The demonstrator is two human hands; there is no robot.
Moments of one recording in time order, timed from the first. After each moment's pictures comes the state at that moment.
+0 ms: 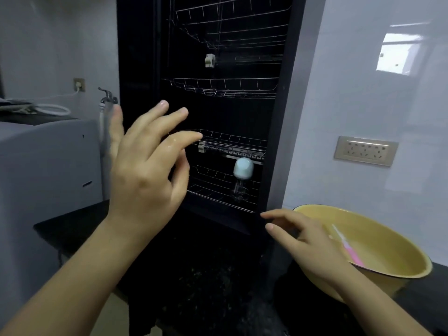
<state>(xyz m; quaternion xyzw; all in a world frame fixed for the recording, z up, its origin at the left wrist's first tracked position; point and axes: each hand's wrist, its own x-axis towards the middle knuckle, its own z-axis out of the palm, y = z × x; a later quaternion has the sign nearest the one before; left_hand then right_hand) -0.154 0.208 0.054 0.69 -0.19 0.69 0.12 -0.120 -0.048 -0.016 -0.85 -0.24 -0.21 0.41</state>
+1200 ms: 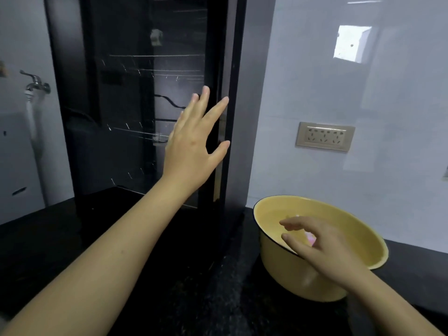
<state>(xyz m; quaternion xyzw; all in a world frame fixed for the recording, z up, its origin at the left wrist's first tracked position) -0.019 0.089 0.066 0.79 -0.25 0.49 0.28 -0.098 -0.159 -0.041 -0.92 -0.10 -0.24 0.29</state>
